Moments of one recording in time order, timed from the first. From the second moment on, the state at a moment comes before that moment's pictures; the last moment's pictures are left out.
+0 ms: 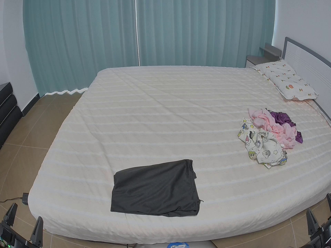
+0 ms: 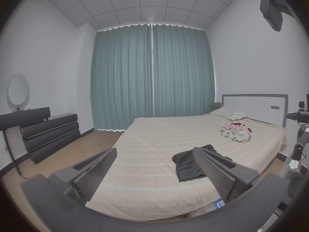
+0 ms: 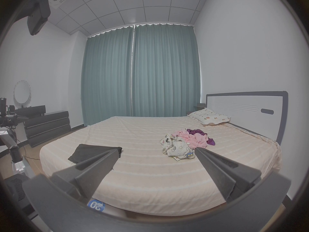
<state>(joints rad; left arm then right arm) 0.00 0.01 -0.02 0.00 0.00 0.02 0.01 0.01 -0.02 0.00 0.02 -0.02</state>
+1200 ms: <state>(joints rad) 0.00 0.02 -0.02 0.00 0.00 0.01 0.00 0.02 -0.02 -0.01 0.02 -0.01</state>
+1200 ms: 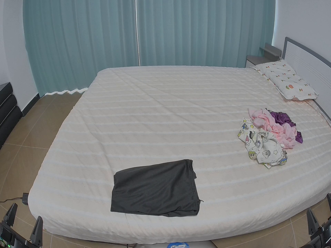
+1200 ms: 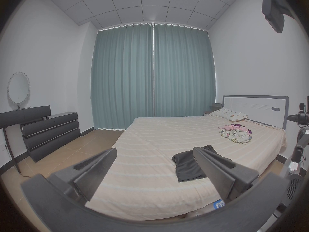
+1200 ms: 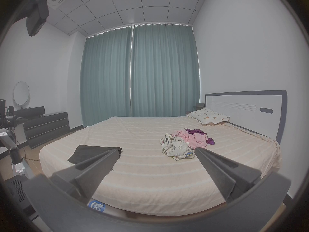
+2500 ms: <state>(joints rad) 0.00 0.02 -0.02 0.00 0.00 0.01 0.00 0.02 -0.02 -0.01 0.02 -0.01</state>
